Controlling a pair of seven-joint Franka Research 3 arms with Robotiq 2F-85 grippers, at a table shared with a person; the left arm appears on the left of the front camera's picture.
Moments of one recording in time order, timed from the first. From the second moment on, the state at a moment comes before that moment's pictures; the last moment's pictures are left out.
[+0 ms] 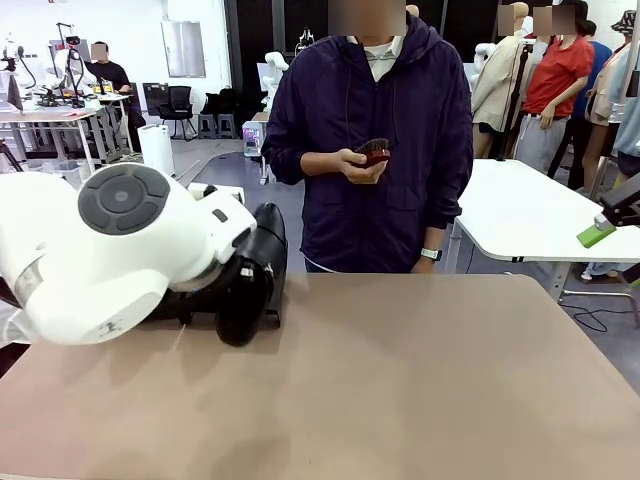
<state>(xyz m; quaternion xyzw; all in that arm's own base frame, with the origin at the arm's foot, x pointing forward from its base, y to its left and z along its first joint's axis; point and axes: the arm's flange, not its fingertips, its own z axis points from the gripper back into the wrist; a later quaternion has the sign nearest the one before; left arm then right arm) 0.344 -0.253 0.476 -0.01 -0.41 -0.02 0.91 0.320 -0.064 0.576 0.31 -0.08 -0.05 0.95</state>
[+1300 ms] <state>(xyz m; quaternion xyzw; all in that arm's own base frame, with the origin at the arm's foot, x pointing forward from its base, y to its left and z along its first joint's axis) 0.537 -0.215 0.445 -0.07 -0.38 -0.03 0.92 0.320 -0.064 0.576 0.31 -0.08 -0.05 0.95</state>
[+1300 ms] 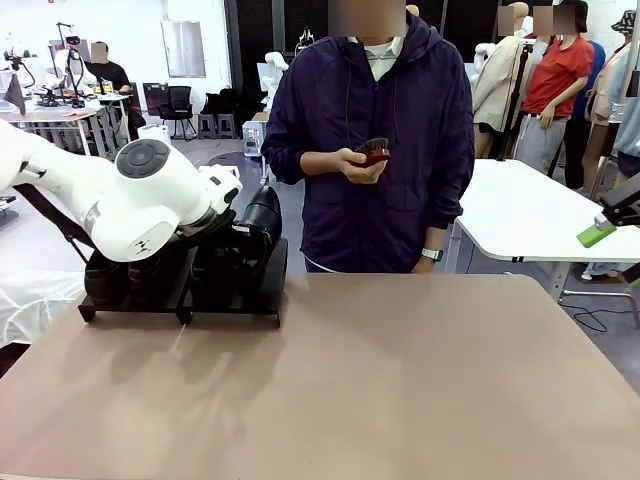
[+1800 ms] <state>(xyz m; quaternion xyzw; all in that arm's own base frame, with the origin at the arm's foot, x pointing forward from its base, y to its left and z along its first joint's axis) 0.548 -0.241 0.416 -0.06 -0.36 -0.02 0.93 0.320 -0.064 0.576 0.31 -0.08 -0.05 0.95</state>
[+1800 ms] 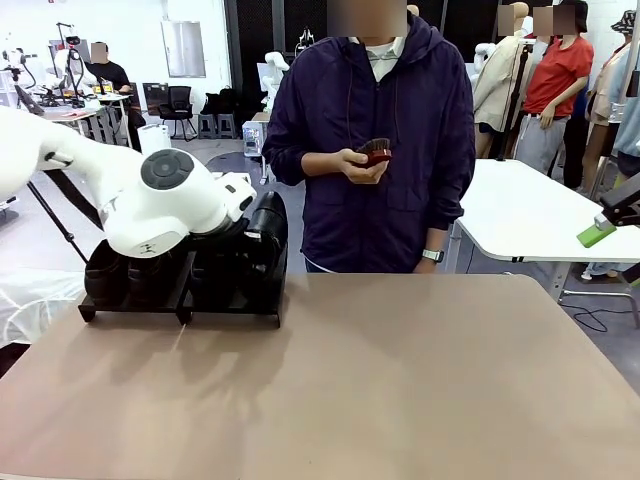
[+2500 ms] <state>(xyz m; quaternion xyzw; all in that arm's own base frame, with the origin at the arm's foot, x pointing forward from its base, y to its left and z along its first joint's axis) 0.563 -0.245 0.406 -0.06 -0.35 0.00 0.93 0.320 -0.064 0.576 0.31 -0.08 -0.05 0.95</state>
